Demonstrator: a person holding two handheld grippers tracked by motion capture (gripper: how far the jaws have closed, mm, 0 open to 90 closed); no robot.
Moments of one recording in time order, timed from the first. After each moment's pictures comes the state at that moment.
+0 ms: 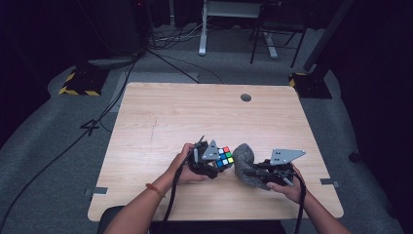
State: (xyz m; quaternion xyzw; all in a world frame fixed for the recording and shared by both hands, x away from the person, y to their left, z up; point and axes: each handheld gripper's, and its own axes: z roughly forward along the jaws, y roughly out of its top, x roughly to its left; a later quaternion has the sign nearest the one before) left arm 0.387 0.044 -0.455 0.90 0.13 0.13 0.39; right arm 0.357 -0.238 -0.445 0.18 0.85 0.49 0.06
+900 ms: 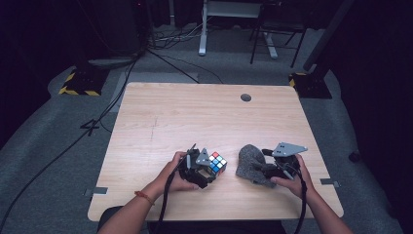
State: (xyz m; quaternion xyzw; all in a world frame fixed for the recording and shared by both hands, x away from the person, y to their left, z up) left arm 0.369 0.071 -0.477 0.92 0.17 0.08 0.33; right arm 0.373 -0.255 -0.448 0.28 0.85 0.41 0.17
